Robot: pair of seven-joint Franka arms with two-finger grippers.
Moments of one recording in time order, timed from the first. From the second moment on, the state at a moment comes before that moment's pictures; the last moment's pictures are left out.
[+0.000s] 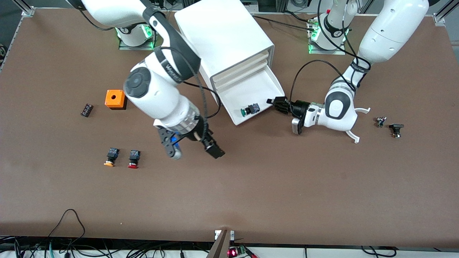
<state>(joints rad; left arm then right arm) 0.10 0.65 -0.32 -2.03 -1.13 1.88 0.97 0.52 0.72 0.11 -1.06 0.23 2.12 1.48</state>
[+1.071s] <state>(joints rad) 0.19 0.71 -0.30 -1.70 -0.78 1.63 0.60 0.80 0.92 0.06 -1.05 0.22 2.19 1.61</state>
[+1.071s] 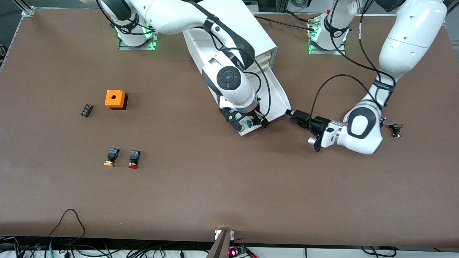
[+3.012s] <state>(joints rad) 0.06 0.49 -0.32 -1.26 0.08 1.41 -0.15 0.58 0.84 0.01 -0.90 0.22 1.82 1.03</state>
